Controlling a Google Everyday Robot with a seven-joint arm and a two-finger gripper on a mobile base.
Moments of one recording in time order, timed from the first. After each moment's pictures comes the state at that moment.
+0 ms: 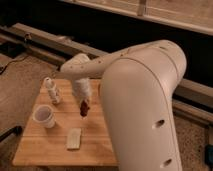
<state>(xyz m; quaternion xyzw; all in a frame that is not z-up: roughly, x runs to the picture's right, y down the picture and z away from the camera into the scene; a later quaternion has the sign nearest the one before) -0.128 0.082 0.767 -0.25 0.24 0.63 0.69</state>
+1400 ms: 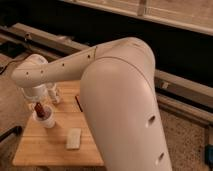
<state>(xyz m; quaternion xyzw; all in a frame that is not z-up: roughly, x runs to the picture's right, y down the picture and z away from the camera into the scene) -0.340 0.081 0.705 -0.33 -0.01 0.47 0.82</state>
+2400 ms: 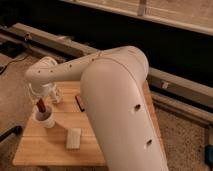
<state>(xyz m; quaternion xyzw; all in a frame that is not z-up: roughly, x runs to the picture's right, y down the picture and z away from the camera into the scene) -0.353 0.064 0.757 -0.35 -0.07 0.48 0.80</state>
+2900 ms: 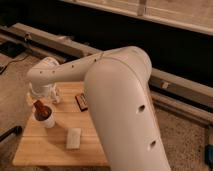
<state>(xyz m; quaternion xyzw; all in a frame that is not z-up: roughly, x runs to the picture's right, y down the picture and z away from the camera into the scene) -0.353 0.061 0.751 -0.35 -0.09 0.48 0.80</state>
